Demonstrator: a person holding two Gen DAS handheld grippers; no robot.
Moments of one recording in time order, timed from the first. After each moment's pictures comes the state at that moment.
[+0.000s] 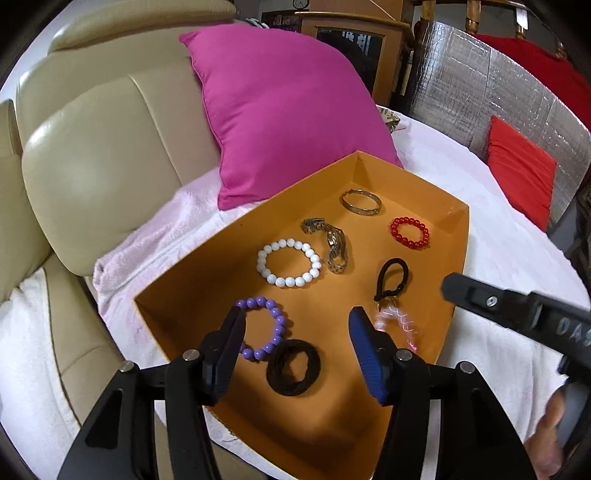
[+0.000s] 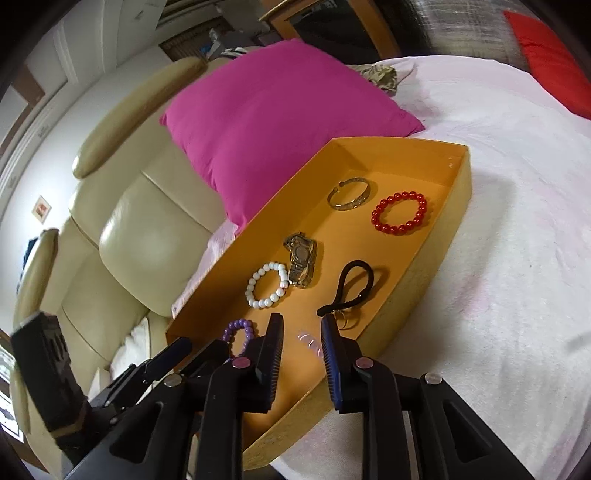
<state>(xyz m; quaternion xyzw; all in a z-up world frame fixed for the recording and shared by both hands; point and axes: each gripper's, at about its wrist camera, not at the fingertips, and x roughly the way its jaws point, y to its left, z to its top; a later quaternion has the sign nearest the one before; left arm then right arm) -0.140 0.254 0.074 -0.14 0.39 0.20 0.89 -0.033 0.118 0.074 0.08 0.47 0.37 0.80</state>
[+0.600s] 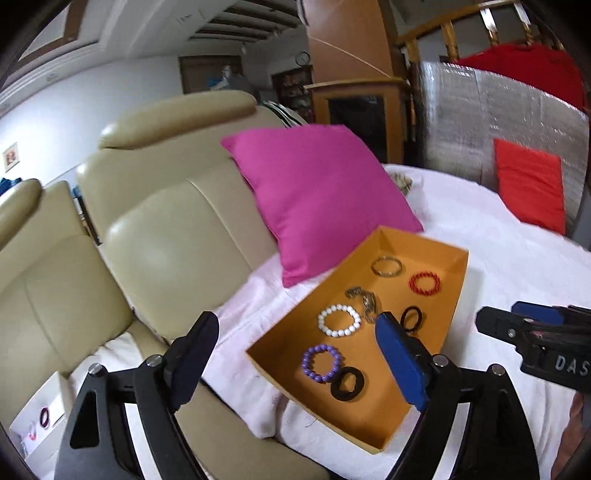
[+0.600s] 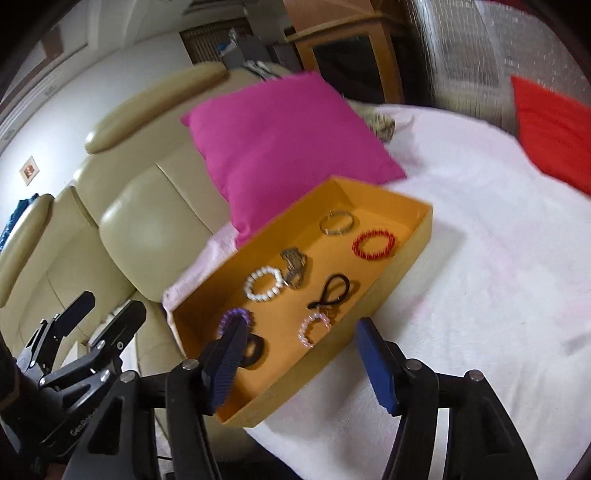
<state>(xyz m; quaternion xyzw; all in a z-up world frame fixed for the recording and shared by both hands) -0.213 0.228 0.178 -0.03 0.30 0.28 0.91 -0.100 0.093 0.156 -0.02 0.40 0.34 0.85</state>
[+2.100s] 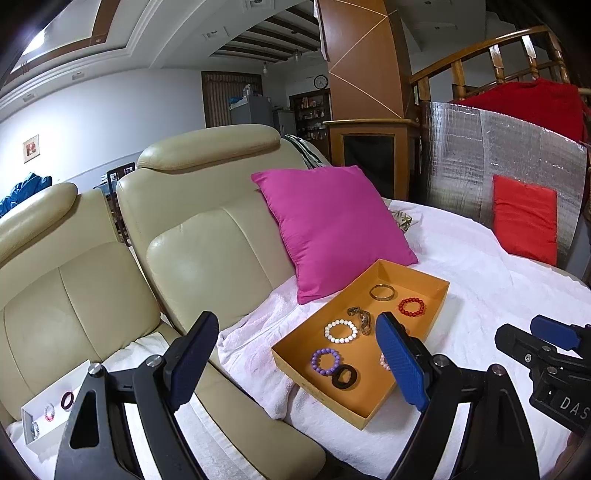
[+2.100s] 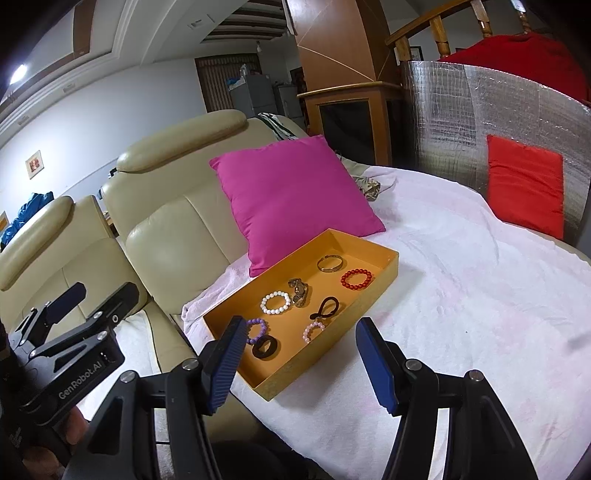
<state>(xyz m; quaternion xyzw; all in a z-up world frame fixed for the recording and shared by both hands) -0.284 0.197 0.240 -0.04 0.25 0.30 0.92 -0.192 0.046 0.226 -0.03 0.33 0.33 0.89</state>
